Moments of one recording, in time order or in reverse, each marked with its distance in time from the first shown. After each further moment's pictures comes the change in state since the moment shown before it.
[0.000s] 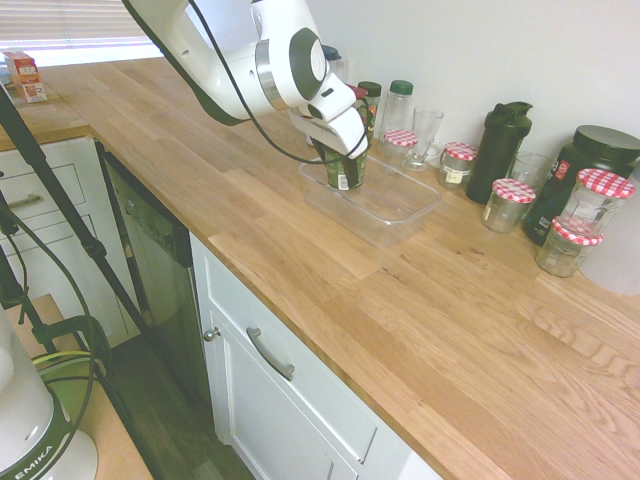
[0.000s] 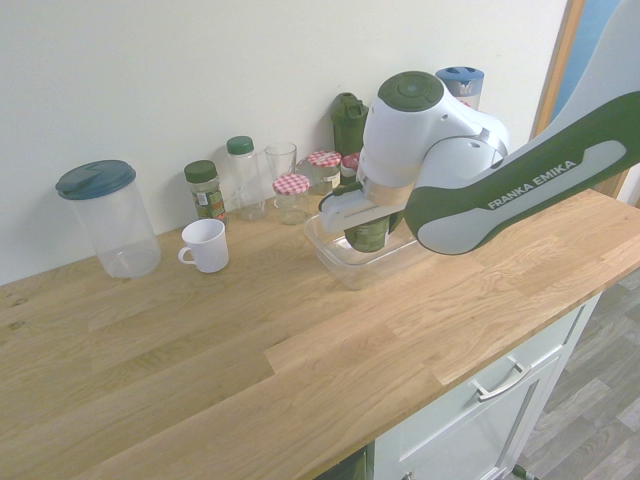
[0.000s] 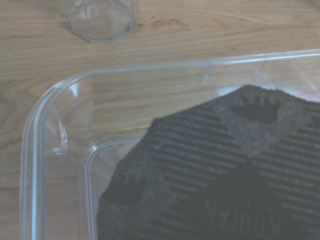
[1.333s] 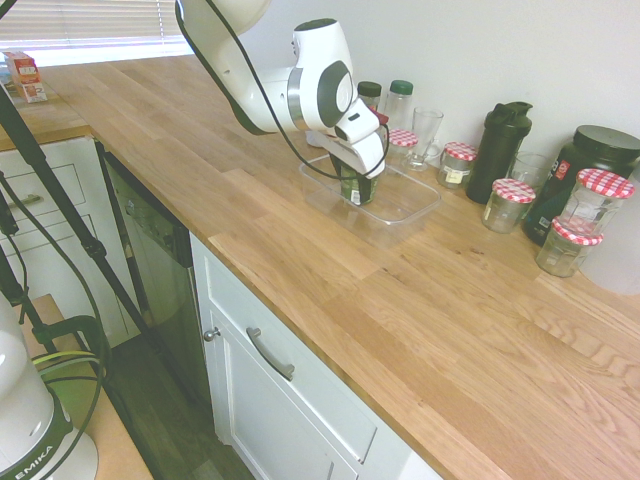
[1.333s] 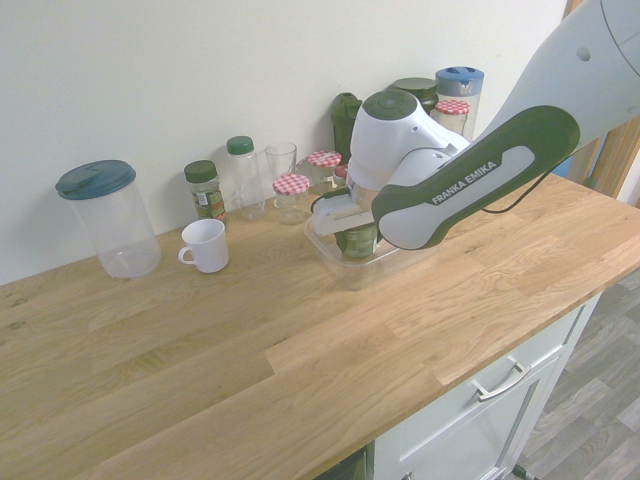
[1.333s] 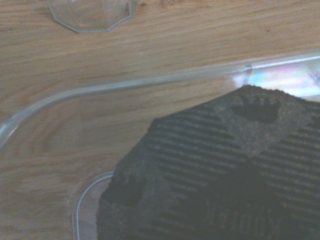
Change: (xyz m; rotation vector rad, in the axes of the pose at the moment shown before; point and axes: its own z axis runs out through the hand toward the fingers) arm 0.020 -0.016 0.058 -0.034 -0.078 0.042
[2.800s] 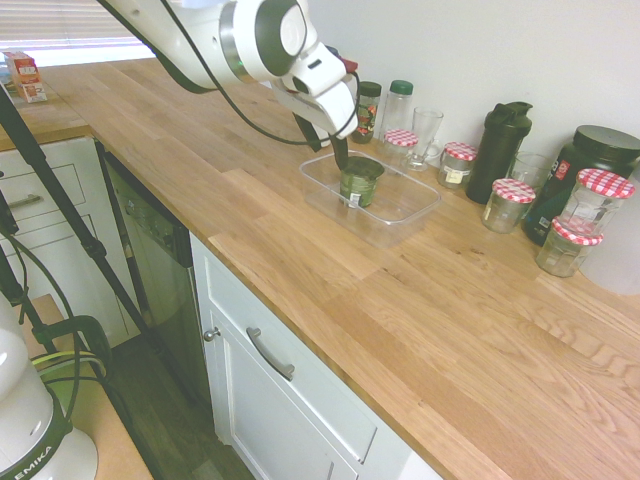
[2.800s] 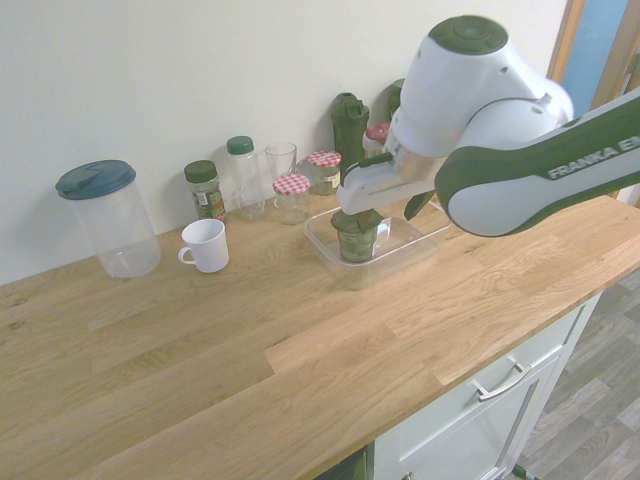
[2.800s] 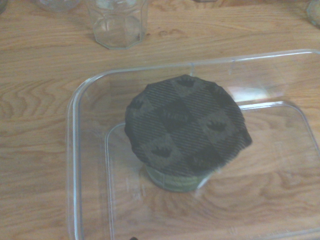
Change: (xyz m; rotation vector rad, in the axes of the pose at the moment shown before) arm -0.031 0.065 -0.154 0.070 0.046 -0.034
